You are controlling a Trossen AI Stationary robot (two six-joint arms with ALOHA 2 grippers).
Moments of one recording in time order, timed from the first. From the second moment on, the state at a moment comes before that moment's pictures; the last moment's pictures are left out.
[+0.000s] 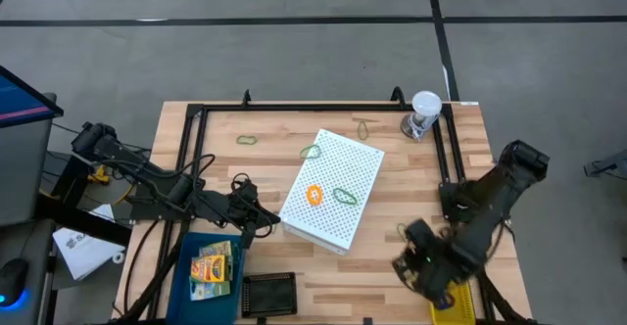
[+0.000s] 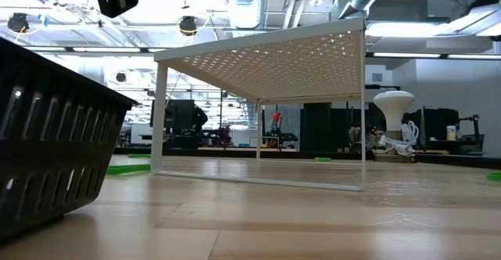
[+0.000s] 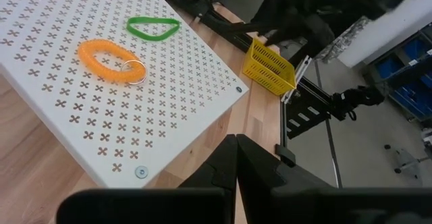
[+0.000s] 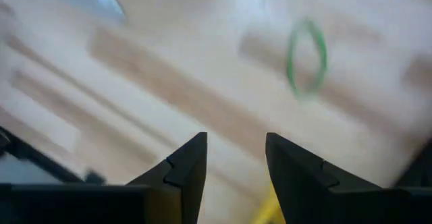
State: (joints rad) left arm -0.48 1.09 0.77 -0.10 -0.40 -0.79; right arm 0.87 1.55 1.28 -1.25 0.28 1.91
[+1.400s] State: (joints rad) left arm -0.48 1.09 0.77 -0.11 -0.40 -0.79; right arm 0.04 1.64 1.72 -0.73 0.14 0.81
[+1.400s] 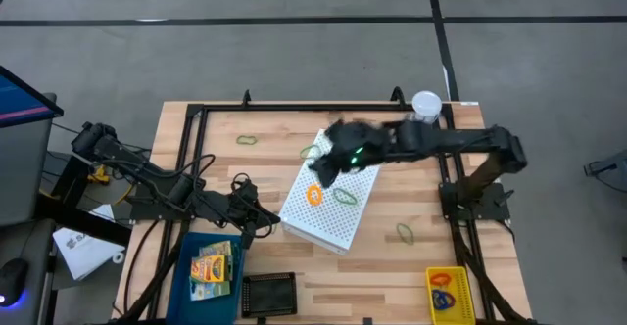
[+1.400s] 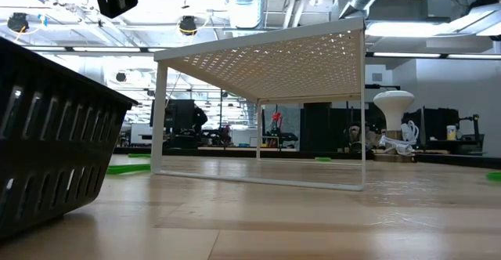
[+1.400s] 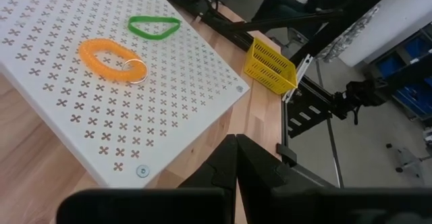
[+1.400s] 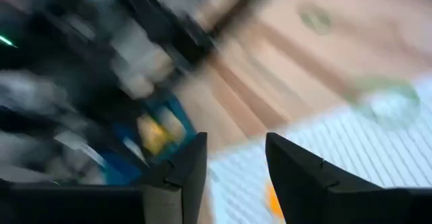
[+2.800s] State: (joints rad) left arm -0.48 1.09 0.77 -0.11 -0.39 -0.78; right arm 0.08 1.97 1.89 -1.12 0.15 0.88
